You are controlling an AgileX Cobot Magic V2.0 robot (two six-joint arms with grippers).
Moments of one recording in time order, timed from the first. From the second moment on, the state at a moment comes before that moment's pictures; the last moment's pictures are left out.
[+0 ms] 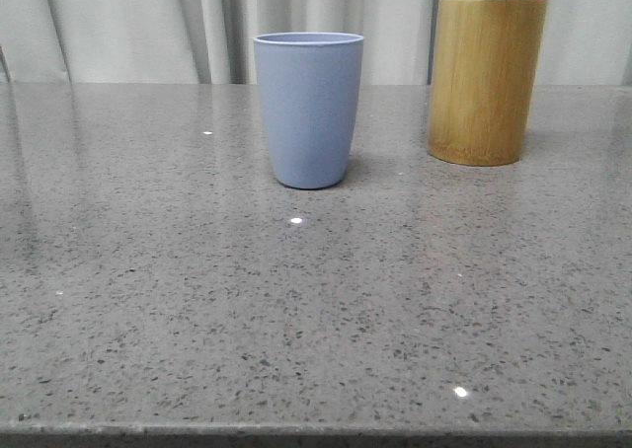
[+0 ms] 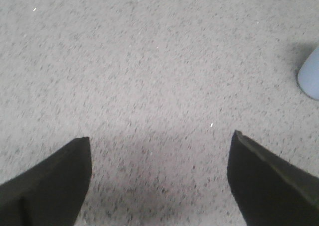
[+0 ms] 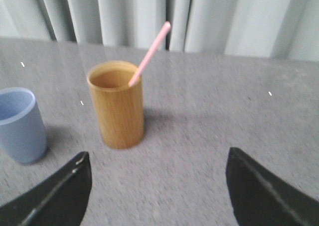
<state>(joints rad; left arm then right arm) -0.06 0.93 -0.92 -0.25 0.83 0.09 0.13 0.46 -0.81 0.06 0.68 0.04</state>
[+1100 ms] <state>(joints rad) -0.06 0.79 -0.84 -0.25 0.83 0.09 0.18 1.33 -0.79 0.12 -0.49 0.06</state>
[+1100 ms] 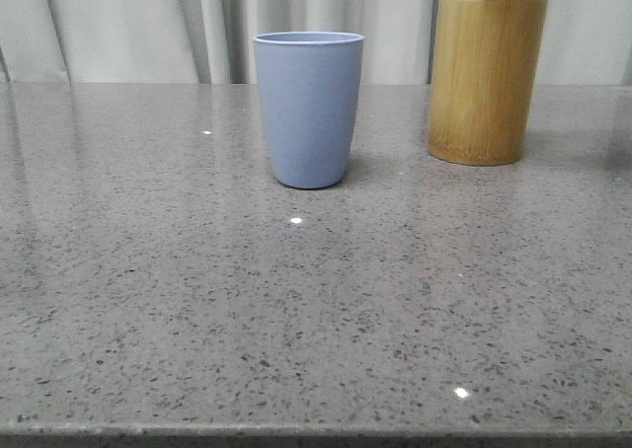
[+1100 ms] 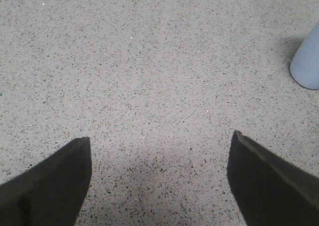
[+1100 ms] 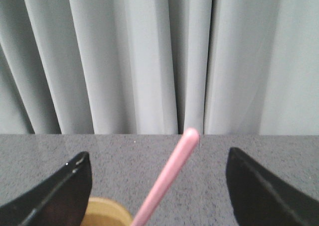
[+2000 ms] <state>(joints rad) -0.06 0.79 -0.84 -0.25 0.83 0.09 0.19 1.36 -0.91 0.14 -0.51 0.17</state>
